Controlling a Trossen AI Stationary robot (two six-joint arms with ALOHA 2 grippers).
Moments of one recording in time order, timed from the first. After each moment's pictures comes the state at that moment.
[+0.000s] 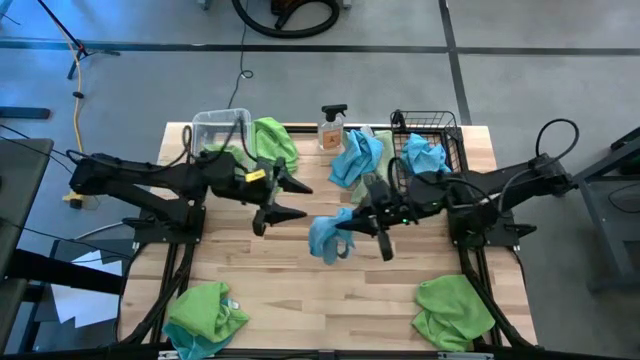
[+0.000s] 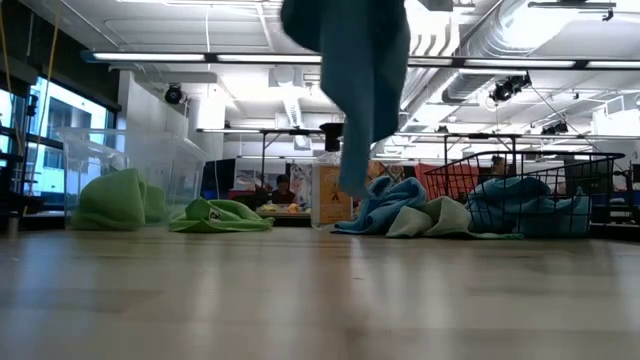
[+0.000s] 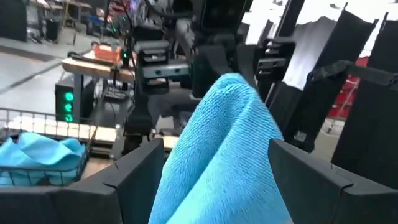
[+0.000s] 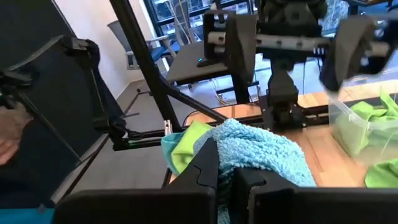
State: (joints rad) left arm -0.08 1.16 1.01 0.15 0.10 -0.23; right arm 0.27 1.33 1.34 -0.19 0.06 0.28
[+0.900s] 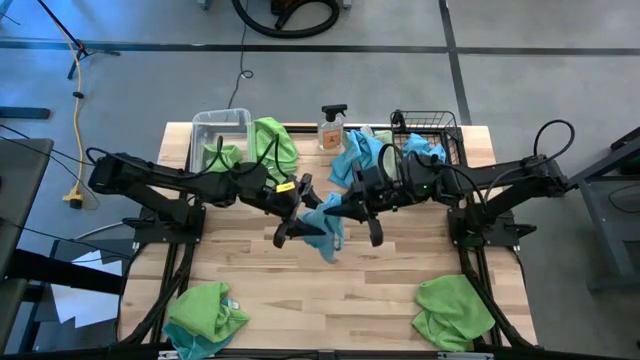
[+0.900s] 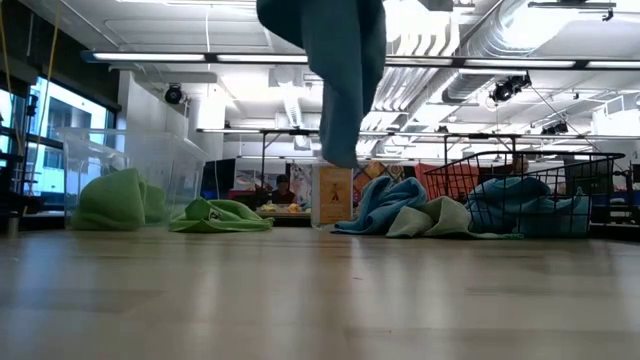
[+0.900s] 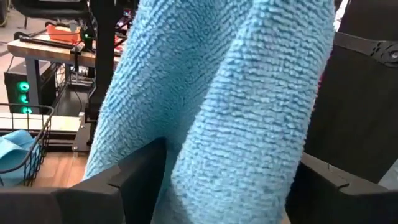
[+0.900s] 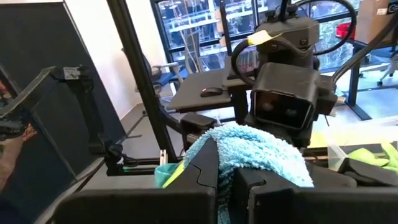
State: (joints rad) left arm -0.08 1.36 1.01 0.32 0.26 -0.21; right arm 0.16 1.37 1.34 -0.02 -0.07 0.20
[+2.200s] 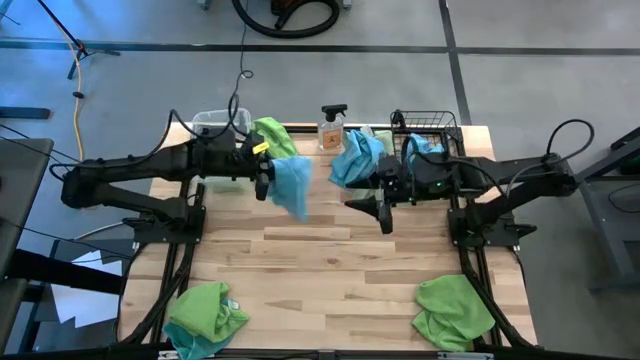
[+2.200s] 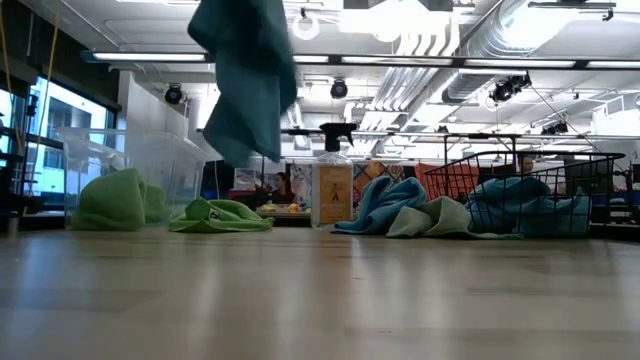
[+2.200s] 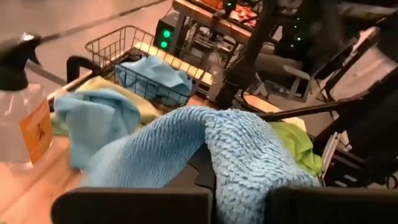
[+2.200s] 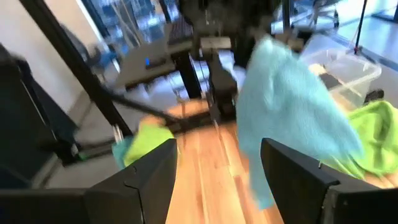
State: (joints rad) left arm 0.17 1.05 1.02 -0.27 0.02 -0.36; right arm 0.17 1.25 1.34 -0.36 0.16 0.33
